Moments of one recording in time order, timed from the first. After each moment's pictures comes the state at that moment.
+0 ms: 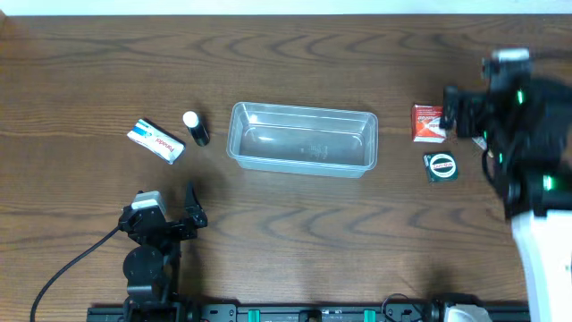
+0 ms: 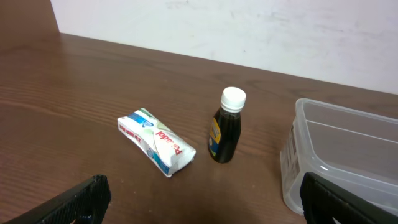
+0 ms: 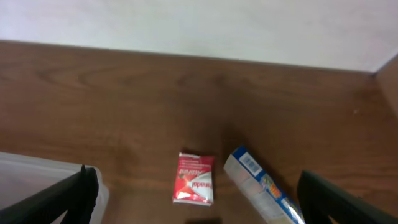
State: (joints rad) left arm 0.01 0.01 0.08 -0.28 -0.10 -0.17; right arm -0.03 1.18 1.20 -0.58 0.01 -0.06
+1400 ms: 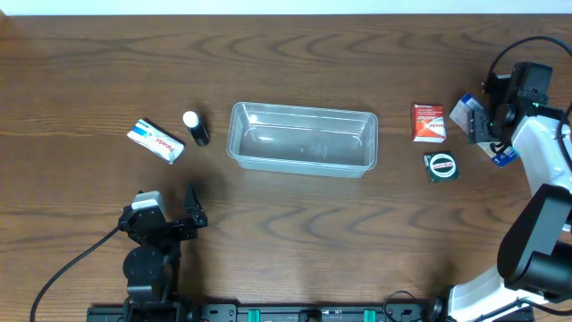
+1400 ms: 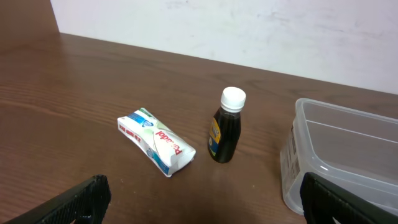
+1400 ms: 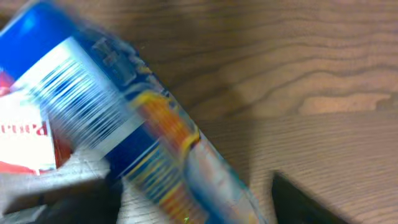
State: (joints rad) left arm 0.01 0.01 0.08 -0.28 -0.10 -0.17; right arm -0.30 1.79 1.24 -0.56 0.12 -0.30
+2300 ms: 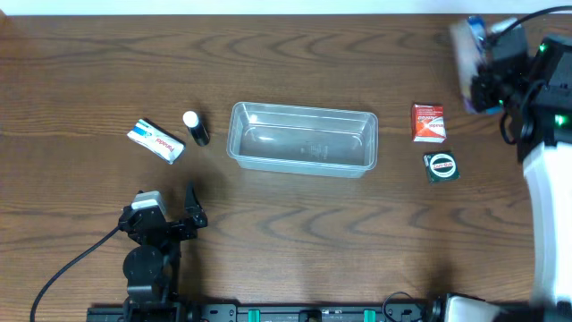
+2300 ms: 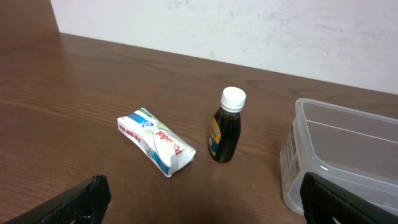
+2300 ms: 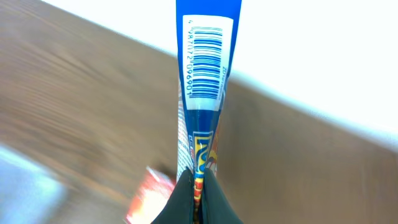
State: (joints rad) left arm 0.01 0.01 0.08 -0.28 -0.10 -0.17; right arm -0.13 1.38 1.33 -0.50 -0.30 -0.44
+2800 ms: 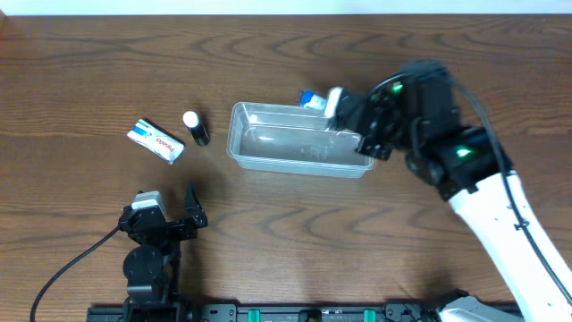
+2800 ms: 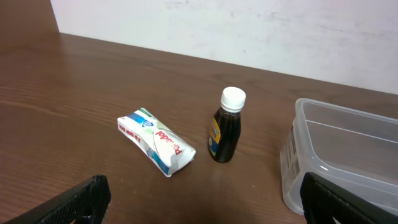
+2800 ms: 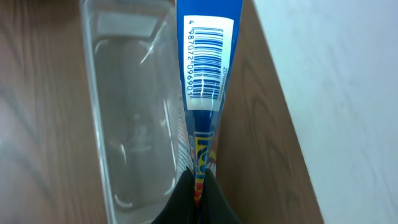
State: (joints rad) left arm 0.01 0.01 0.08 -0.28 -0.10 -0.17; right arm 0.45 1.35 1.34 -0.75 -0.20 -0.85
